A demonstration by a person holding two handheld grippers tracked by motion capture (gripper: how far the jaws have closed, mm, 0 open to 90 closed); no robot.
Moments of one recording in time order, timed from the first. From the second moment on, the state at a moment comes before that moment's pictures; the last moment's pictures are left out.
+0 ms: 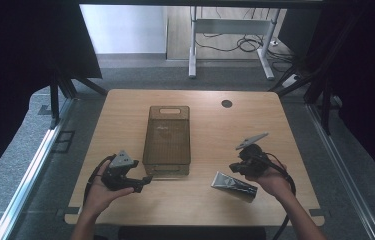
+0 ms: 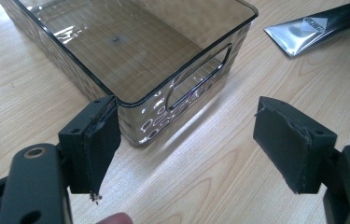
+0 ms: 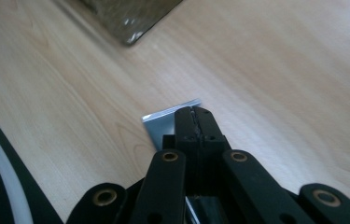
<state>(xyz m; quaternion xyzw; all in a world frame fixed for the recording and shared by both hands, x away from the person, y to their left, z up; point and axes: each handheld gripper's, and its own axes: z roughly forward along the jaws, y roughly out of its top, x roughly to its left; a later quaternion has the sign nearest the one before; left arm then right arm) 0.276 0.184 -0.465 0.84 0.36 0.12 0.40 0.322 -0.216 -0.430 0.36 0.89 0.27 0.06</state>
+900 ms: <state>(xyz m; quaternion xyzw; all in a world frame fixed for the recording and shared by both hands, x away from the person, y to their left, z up) 0.278 0.182 -0.468 0.84 0.36 0.12 0.39 0.319 -0.165 -0.489 0.31 0.94 0.17 0.01</state>
